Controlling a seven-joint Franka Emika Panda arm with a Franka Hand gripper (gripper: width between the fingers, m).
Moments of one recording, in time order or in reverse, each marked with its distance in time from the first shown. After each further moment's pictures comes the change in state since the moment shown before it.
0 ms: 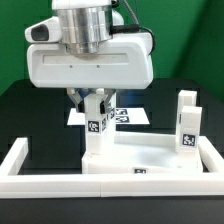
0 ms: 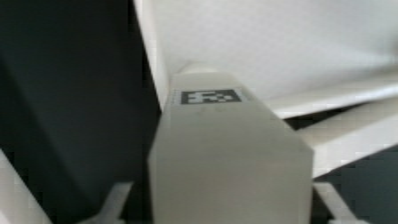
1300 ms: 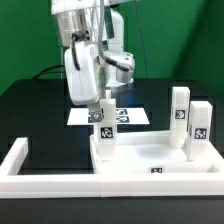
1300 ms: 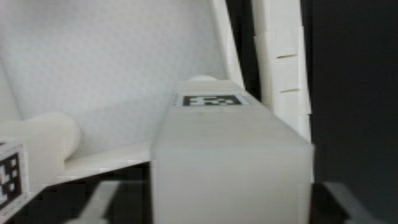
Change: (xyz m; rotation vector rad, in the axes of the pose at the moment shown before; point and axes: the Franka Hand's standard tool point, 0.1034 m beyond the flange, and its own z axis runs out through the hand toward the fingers) arm 0.003 -0.012 0.005 0.113 -0.020 1.192
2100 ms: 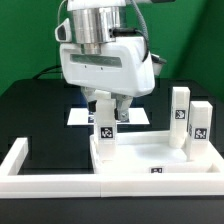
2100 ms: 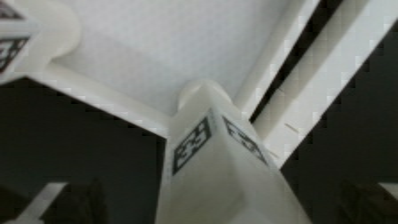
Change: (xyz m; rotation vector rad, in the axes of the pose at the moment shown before) arm -0.008 0.002 -0.001 -0.037 0.076 -0.974
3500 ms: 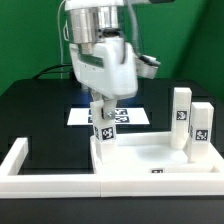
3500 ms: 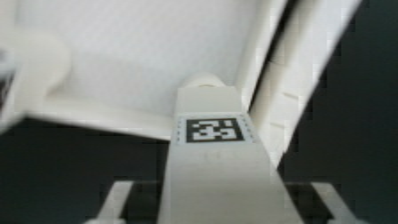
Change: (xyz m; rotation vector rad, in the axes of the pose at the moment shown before) arm 0.007 -0.005 0.001 0.062 -0.009 0.767
